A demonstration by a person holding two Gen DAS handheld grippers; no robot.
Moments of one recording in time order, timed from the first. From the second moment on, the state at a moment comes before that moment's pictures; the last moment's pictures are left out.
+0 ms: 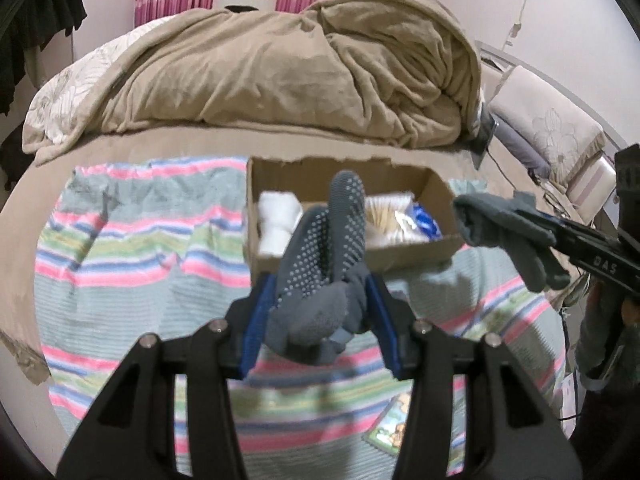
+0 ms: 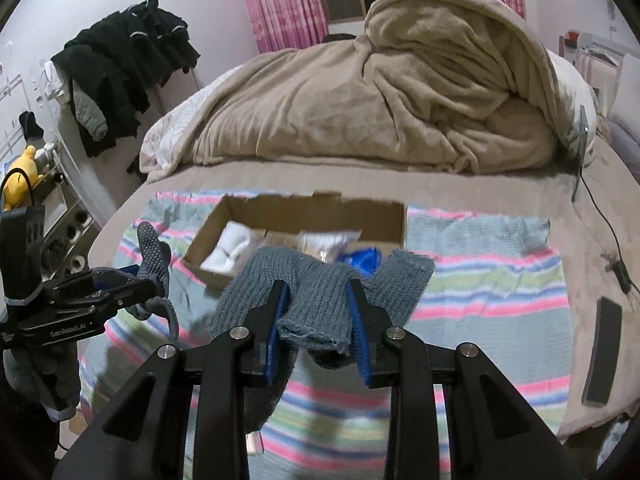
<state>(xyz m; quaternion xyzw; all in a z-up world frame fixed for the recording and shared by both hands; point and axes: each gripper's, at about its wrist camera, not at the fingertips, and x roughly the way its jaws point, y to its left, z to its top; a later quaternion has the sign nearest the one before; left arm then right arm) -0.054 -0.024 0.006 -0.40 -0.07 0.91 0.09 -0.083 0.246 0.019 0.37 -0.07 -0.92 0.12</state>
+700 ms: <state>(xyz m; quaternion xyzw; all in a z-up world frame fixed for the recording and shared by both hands) -0.151 -0.017 -0.002 -0.40 -0.07 0.91 0.10 -0.182 0.257 -0.016 0.38 -0.07 -0.92 0.06</state>
